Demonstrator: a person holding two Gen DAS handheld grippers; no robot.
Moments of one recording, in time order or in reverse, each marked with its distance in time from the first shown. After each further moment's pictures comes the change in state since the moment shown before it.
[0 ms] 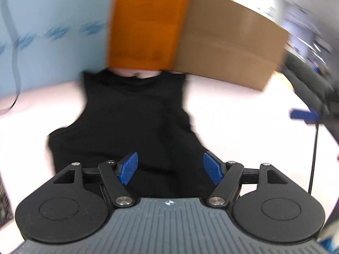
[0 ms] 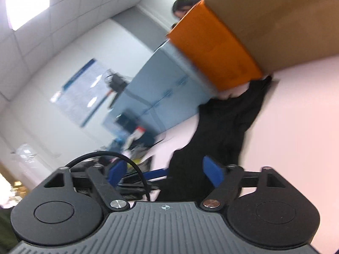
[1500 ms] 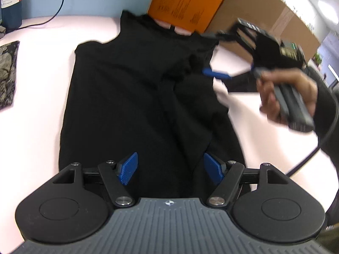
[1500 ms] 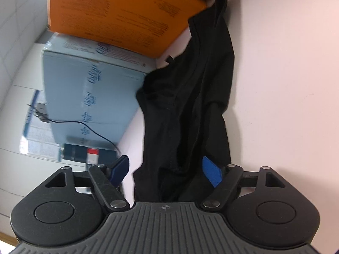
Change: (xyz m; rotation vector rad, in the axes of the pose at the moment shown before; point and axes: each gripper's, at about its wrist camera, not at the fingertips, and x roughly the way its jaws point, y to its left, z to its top) left arm -0.016 0.007 -0.071 -0.374 0.156 0.073; right arm 0.176 -0.095 0.049 0.461 0.104 -0.205
